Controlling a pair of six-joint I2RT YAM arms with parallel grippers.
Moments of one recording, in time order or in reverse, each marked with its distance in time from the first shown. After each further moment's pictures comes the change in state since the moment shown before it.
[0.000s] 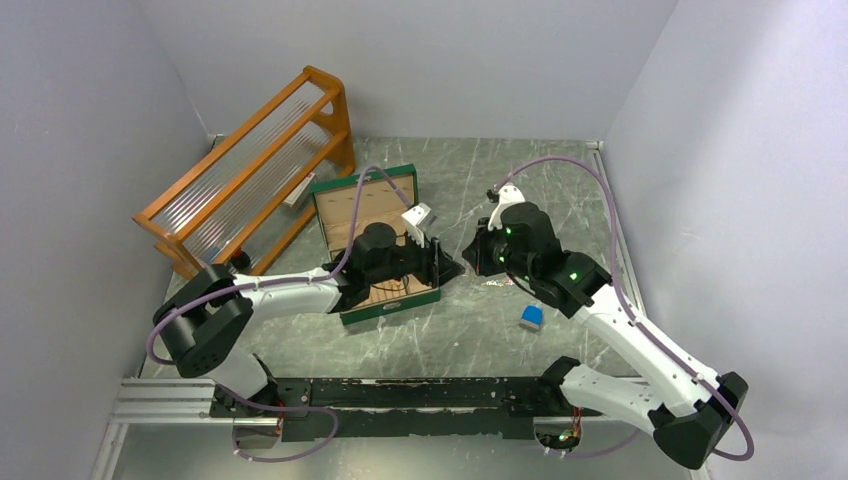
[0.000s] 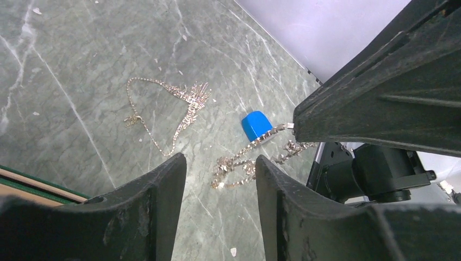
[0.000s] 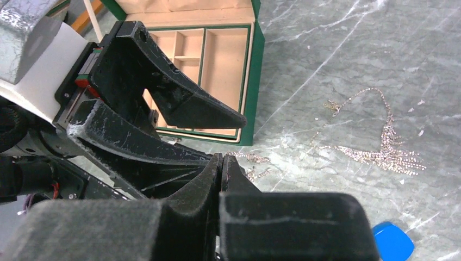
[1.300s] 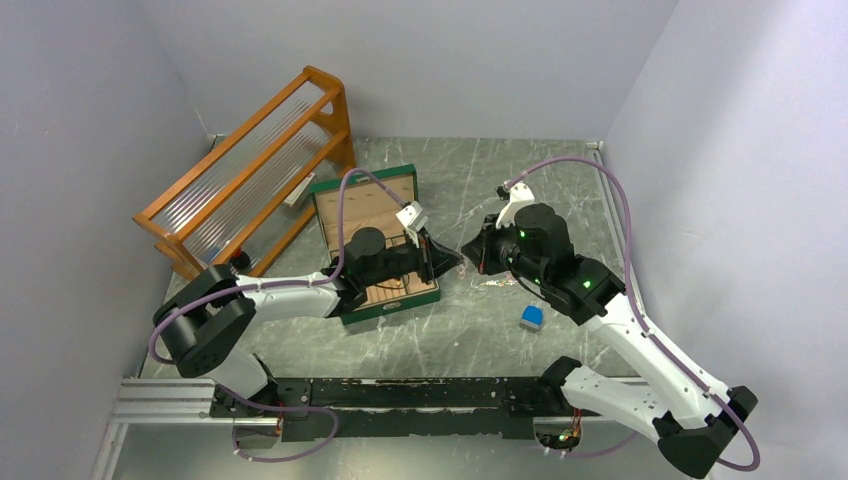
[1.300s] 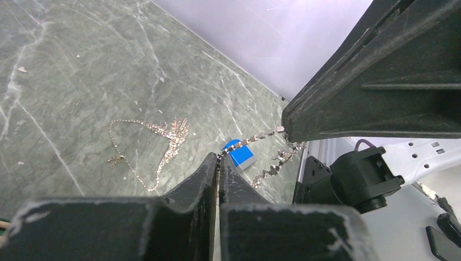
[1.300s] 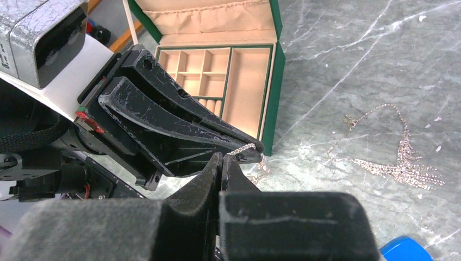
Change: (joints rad) left arm 0.000 0.002 -0.053 0.239 0.039 -0.008; right arm -0.001 -0.067 0.011 0.031 -0.044 0.028
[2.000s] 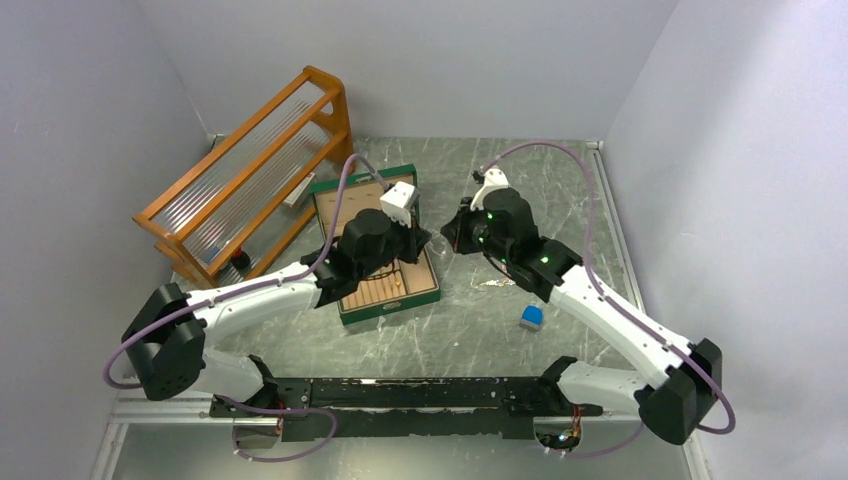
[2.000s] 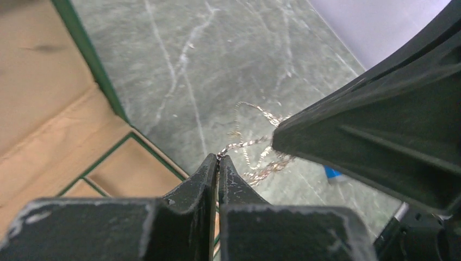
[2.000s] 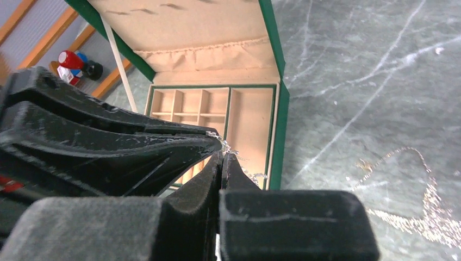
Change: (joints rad) left arm -0.002 -0.167 0.140 -0.563 -0.415 0.116; right arm 0.000 0.192 -0.015 0.227 0.055 0.027
